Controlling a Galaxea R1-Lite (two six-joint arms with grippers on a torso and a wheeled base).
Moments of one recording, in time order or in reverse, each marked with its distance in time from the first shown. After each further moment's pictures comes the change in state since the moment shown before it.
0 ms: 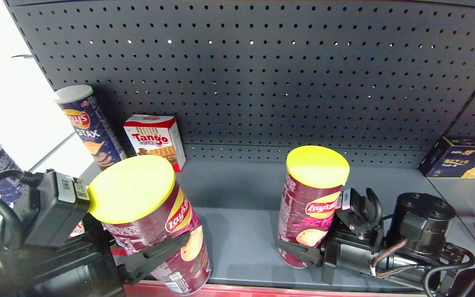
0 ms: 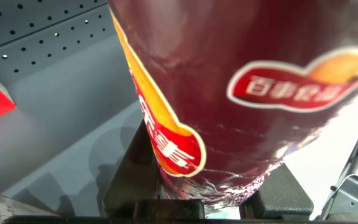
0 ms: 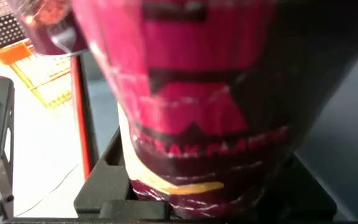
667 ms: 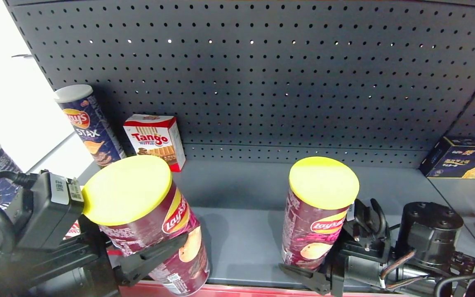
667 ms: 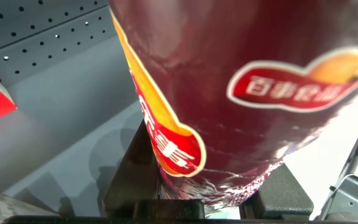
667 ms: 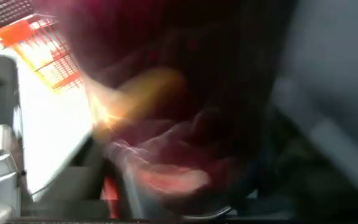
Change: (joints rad) left arm 0.000 -0.012 0.003 0.001 0.000 0.000; right arm -0.001 -0.036 0.064 0.005 -0.026 -0.004
